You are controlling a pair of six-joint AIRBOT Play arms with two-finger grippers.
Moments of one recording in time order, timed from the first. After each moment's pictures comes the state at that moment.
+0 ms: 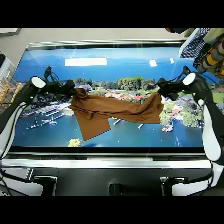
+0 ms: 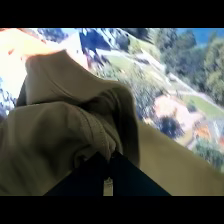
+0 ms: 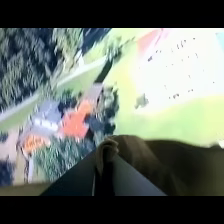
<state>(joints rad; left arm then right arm) -0.05 -1.71 1.43 0.95 -0.82 -1.73 -0.07 -1.68 1.47 -1.17 0.89 1.94</state>
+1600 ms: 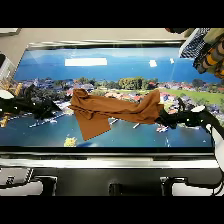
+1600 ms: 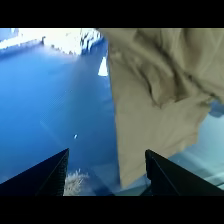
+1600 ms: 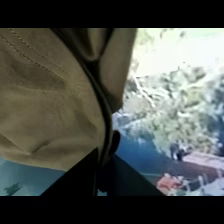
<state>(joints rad) 0.25 -1.46 1.11 0.91 -1.30 -1.39 -0.28 -1.52 0.91 -0.81 1.01 1.29</state>
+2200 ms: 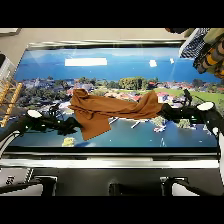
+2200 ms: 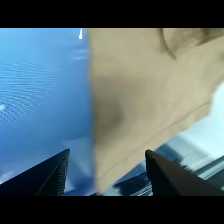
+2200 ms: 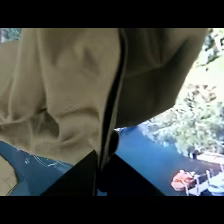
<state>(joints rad) 0.01 -1.43 0.76 0.70 -1.03 -1.33 -0.26 -1.35 0.91 -0.78 0.99 1.29</state>
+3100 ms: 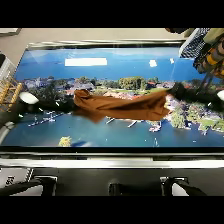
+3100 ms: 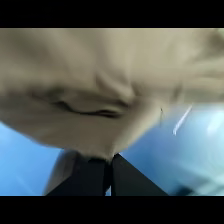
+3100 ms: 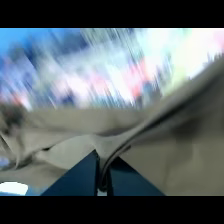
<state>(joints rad) -0.03 -1.35 1.12 0.81 -1.03 -1.40 -0.26 -1.19 1.19 -0.73 0.98 1.30</state>
